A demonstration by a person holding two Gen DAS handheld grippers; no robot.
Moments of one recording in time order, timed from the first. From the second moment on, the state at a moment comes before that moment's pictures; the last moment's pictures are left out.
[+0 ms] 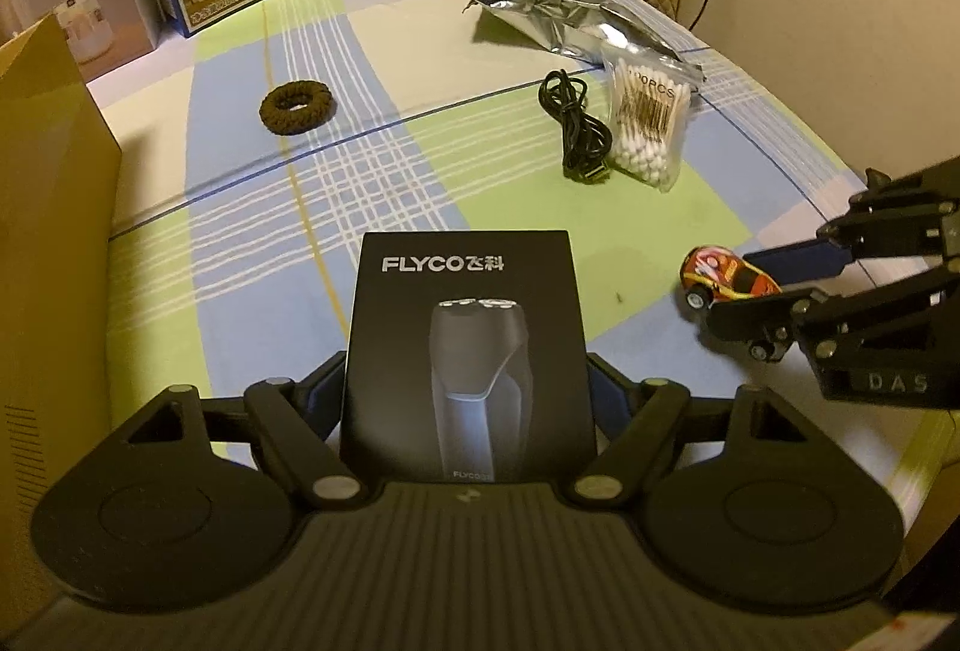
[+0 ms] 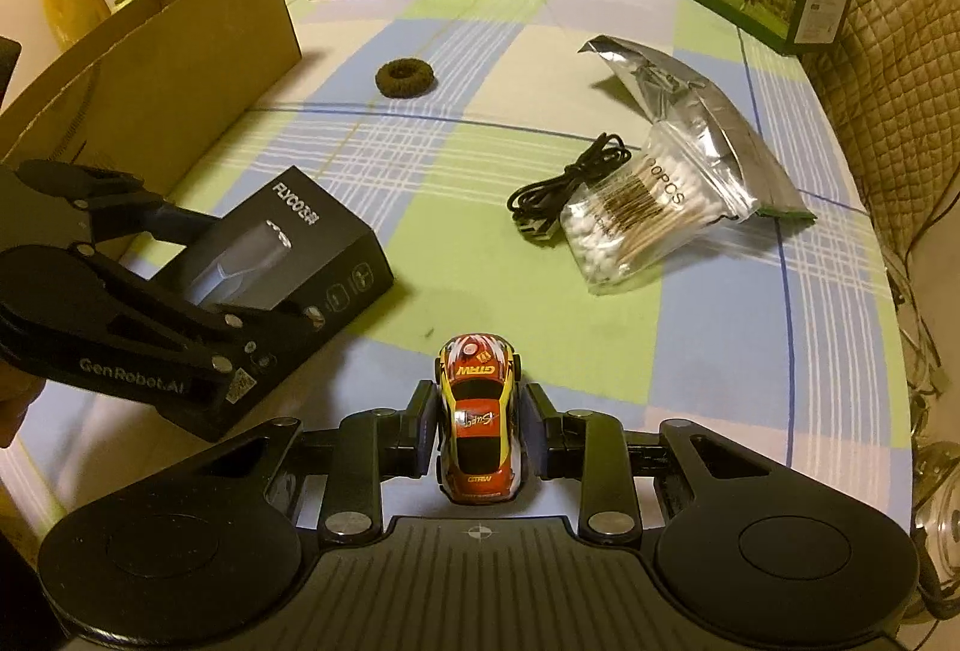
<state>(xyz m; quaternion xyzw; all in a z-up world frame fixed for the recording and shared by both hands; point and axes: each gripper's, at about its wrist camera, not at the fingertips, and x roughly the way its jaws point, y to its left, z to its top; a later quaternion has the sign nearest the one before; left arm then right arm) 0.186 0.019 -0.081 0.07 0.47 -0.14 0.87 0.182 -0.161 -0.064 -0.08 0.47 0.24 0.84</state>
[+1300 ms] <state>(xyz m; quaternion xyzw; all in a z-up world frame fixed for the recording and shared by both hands) 0.153 0.059 0.030 0.03 0.37 -0.08 0.92 0.178 -0.114 0.032 -0.01 0.37 0.28 0.89</state>
